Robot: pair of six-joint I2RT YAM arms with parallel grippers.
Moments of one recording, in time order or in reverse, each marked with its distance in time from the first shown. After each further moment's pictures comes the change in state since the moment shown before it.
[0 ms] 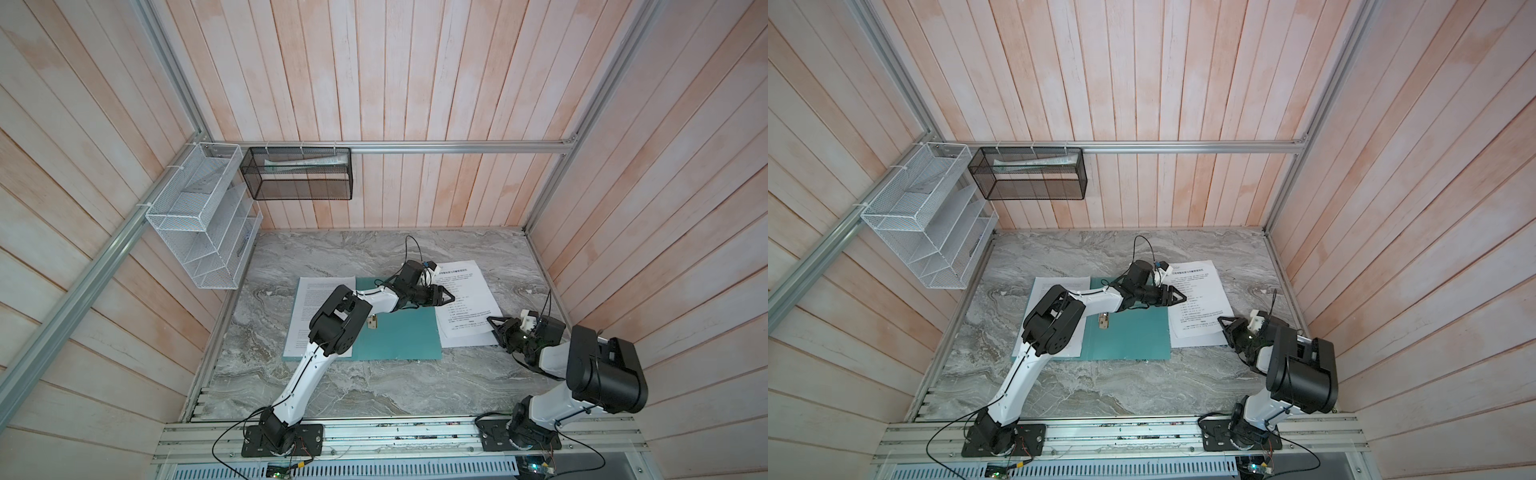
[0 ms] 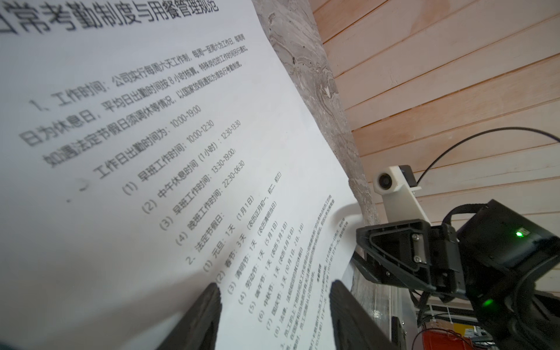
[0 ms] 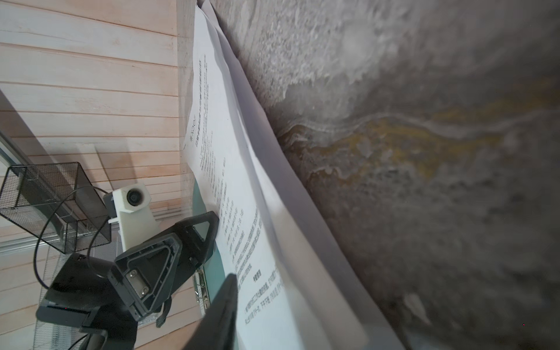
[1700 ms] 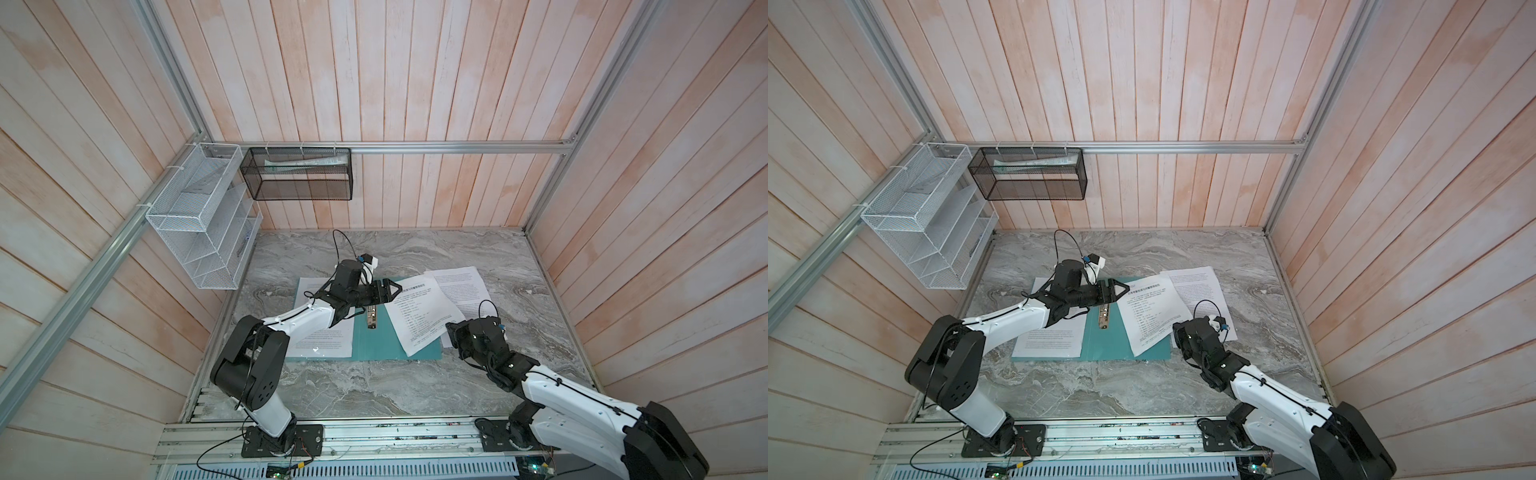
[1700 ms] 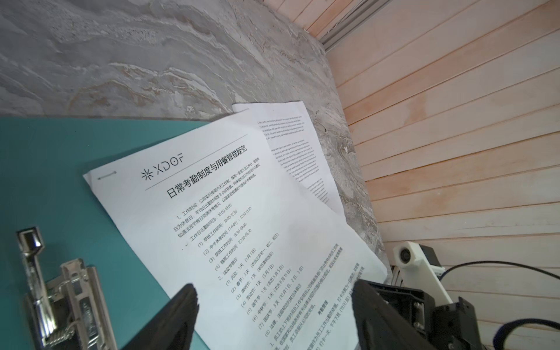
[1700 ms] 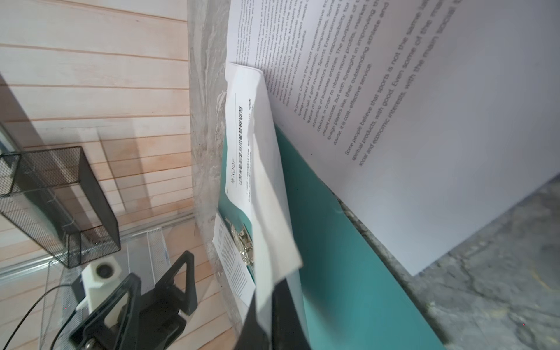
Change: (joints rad) left arm 0.216 -0.804 -0.739 -0.050 -0.197 0.010; right arm 1.035 -0.567 0.093 -0.537 1.003 0.755
